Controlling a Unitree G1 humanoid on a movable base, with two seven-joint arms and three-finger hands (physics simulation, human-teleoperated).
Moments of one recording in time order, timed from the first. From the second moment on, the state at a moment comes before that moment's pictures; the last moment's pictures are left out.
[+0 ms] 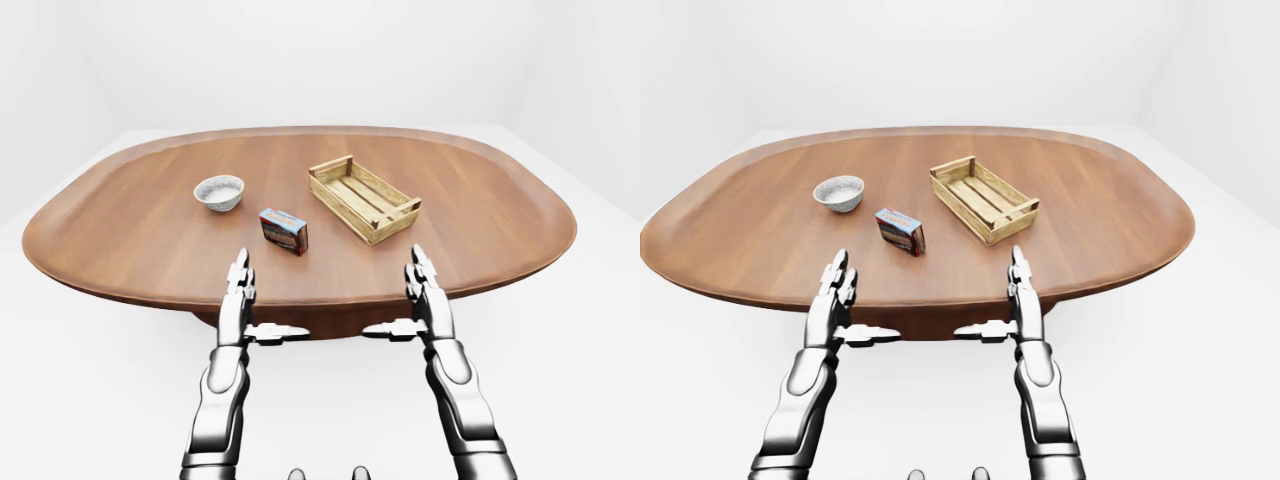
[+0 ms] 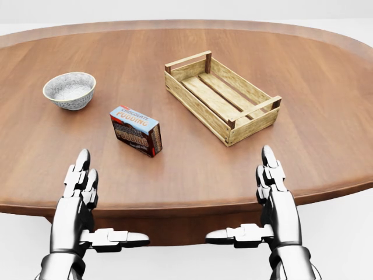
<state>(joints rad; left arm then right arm) 0.00 0.01 0.02 0.00 -0.01 0.00 -0.02 0.00 -0.01 -0.02 0.01 0.01 -0.01 0.01</state>
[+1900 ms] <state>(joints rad) 0.00 0.02 0.04 0.01 -0.02 0.00 -0.05 0.13 0.00 0.01 -0.39 -0.14 -0.06 0.01</state>
